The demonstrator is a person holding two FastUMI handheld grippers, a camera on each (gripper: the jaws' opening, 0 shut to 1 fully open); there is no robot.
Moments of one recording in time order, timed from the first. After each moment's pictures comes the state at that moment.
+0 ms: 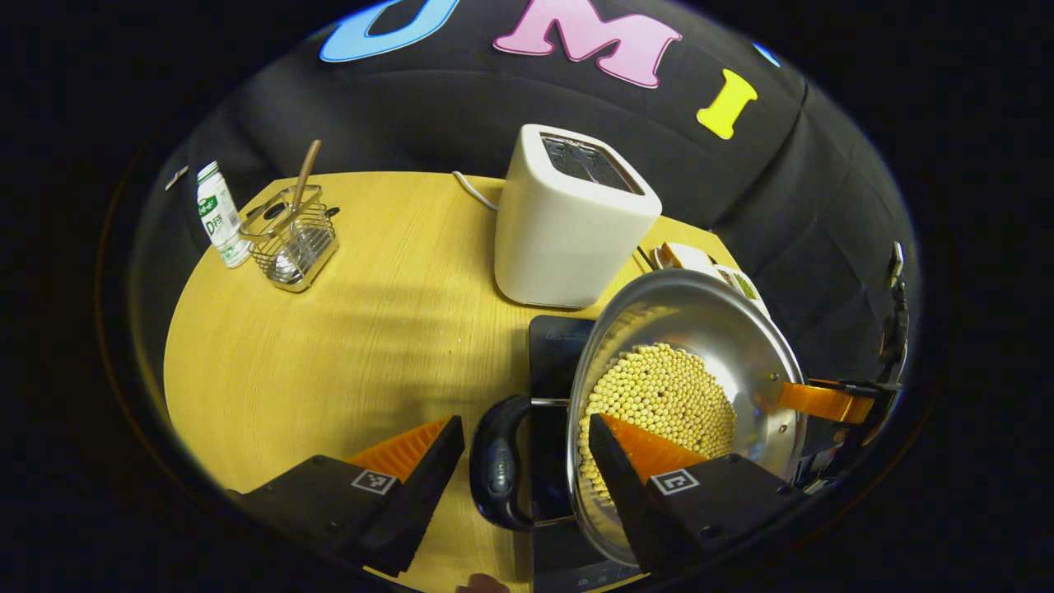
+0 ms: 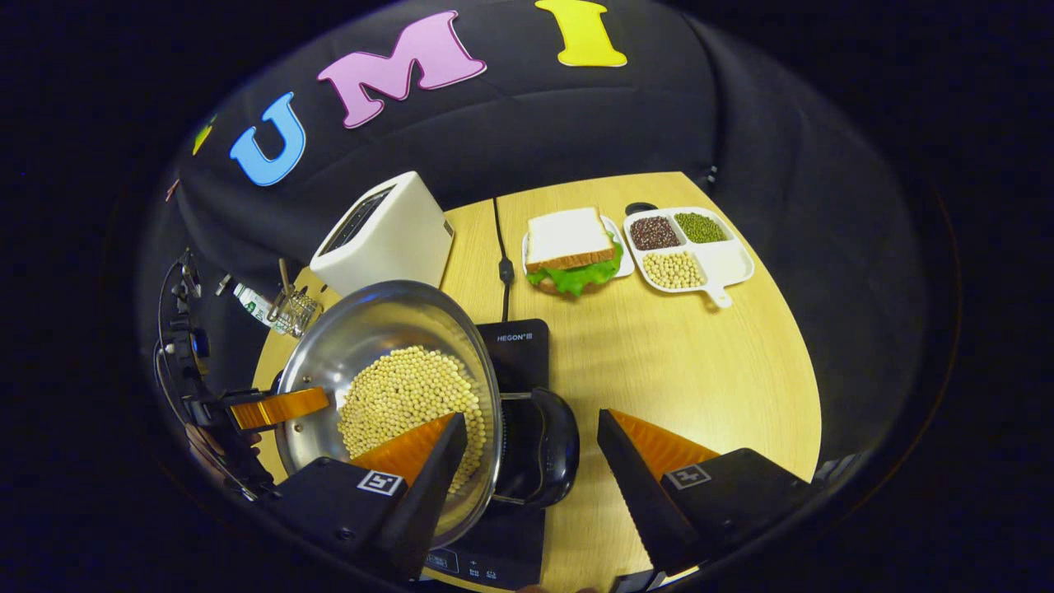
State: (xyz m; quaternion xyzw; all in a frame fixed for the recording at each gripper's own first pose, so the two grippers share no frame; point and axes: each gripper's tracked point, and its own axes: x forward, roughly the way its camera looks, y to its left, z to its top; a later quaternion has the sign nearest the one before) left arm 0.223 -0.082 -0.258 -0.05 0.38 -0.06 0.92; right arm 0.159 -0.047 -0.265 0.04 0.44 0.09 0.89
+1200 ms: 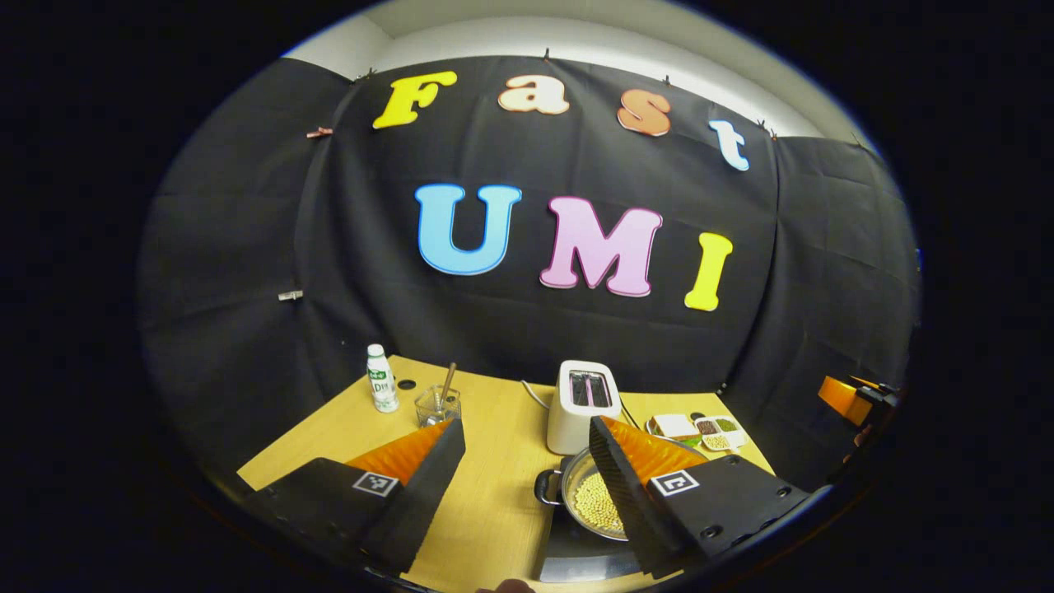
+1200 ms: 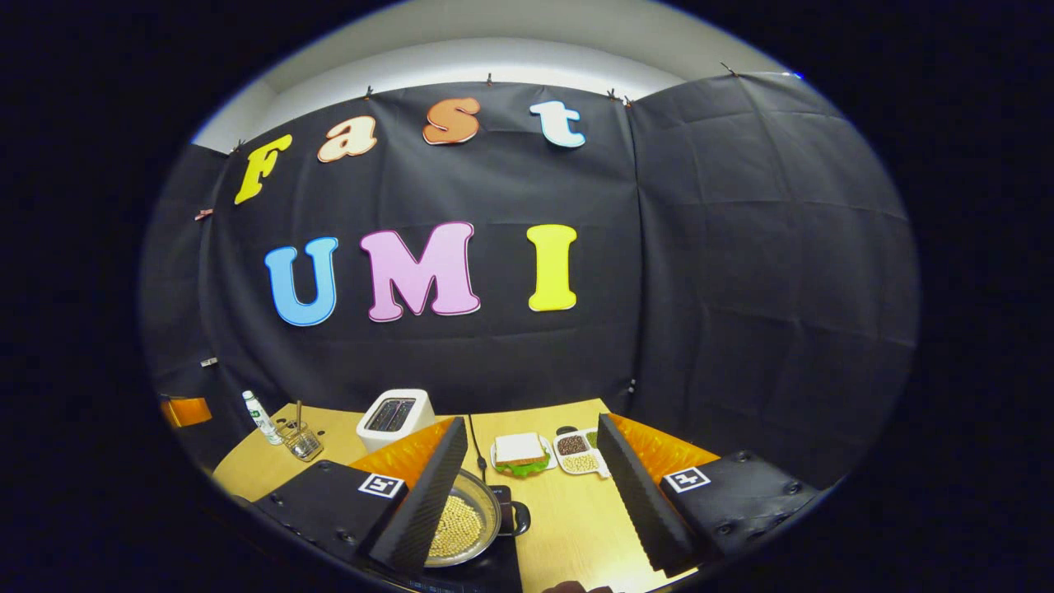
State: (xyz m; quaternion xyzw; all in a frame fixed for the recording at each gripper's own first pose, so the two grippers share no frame) left arm 0.043 -0.043 0.009 0.00 0.02 0.05 1.00; right arm 0.090 -0.071 0.009 -0.01 0.05 0.00 1.00
